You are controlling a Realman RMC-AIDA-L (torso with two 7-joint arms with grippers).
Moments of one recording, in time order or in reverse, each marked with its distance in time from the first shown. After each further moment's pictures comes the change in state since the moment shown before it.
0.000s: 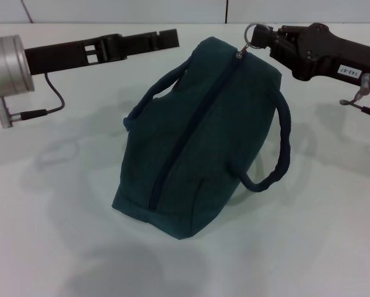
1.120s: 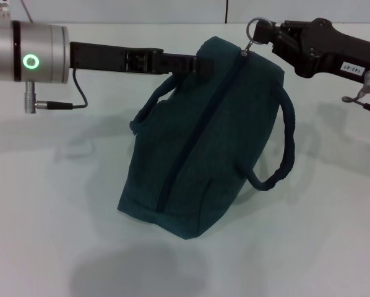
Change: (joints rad) left arm -0.064 -0.035 0.152 0.176 0.157 -0.065 -0.234; right arm 0.002 -0.001 0.011 0.002 0.008 -0.016 -0.024
